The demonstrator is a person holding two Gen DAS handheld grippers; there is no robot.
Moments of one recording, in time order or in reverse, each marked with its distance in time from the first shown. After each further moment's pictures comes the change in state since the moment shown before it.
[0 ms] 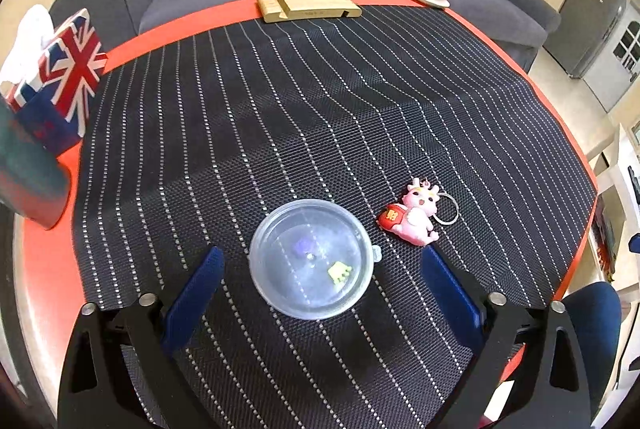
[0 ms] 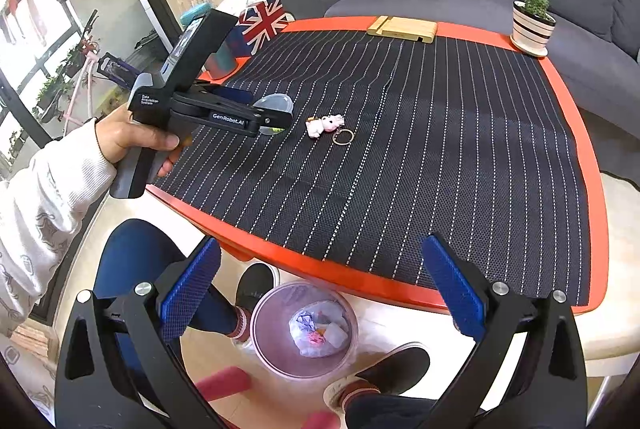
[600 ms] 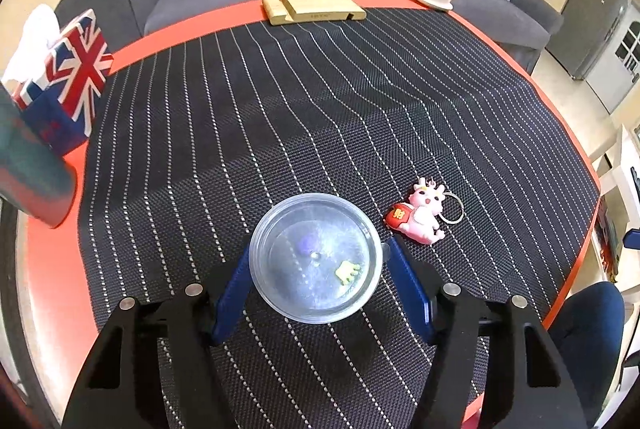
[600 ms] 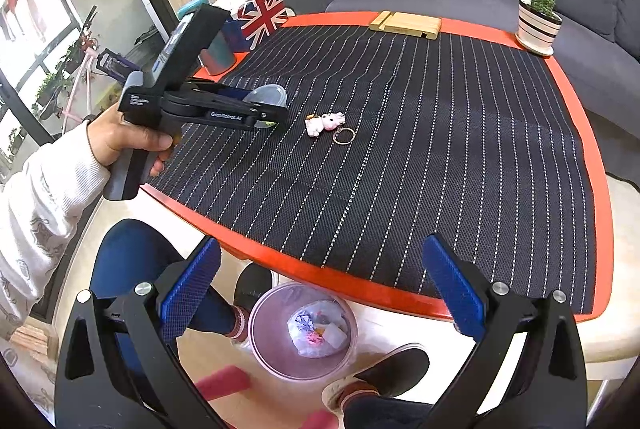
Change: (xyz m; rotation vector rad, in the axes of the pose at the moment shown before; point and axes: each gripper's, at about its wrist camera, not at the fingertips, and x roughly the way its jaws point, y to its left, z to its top) left arm -0.006 0.003 -0.003 -0.001 -0.023 0.021; right arm 0.012 0.001 0.005 -0.009 0.016 0.001
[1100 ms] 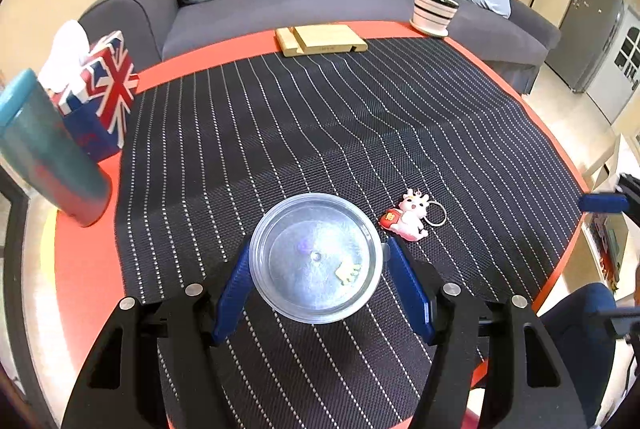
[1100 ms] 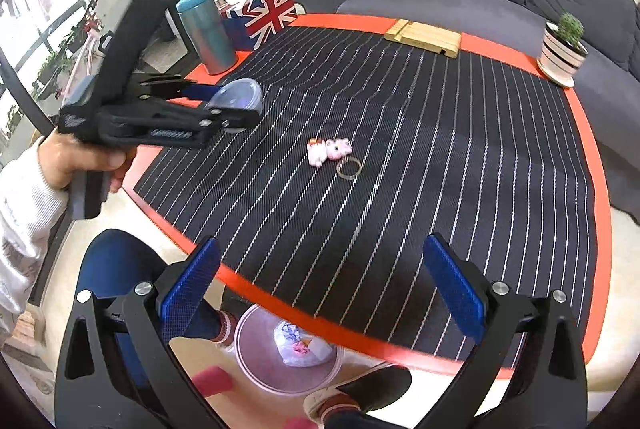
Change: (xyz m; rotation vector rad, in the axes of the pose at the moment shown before) left arm -0.041 0.001 -0.008 -0.006 -0.081 0.021; right arm 0.028 0.004 0.042 -0.081 0.026 -0.009
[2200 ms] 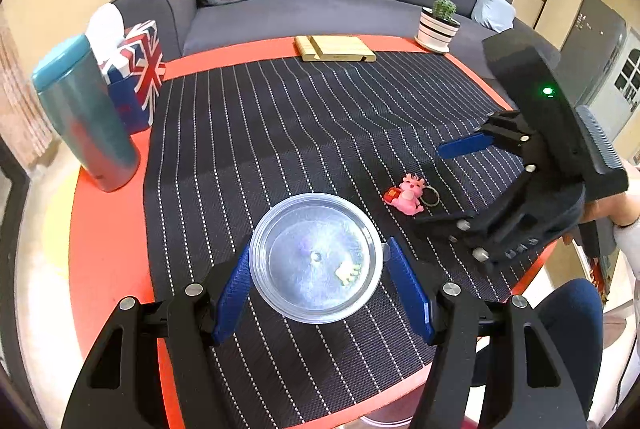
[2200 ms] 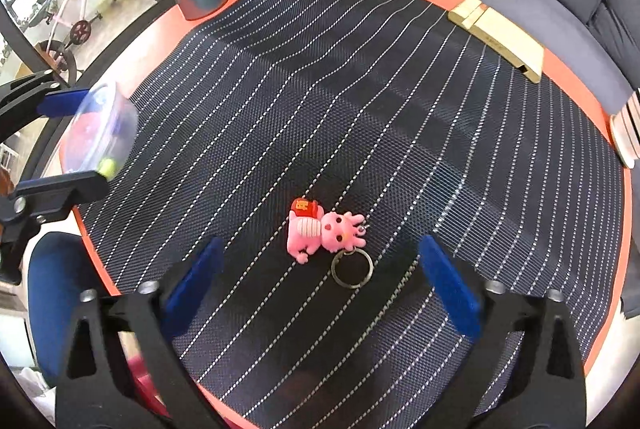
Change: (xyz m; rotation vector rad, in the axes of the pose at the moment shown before) left arm -0.032 0.015 -0.030 -0.062 -0.042 -0.015; right arm 0.129 0.007 0.084 -0.193 0.260 -0.027
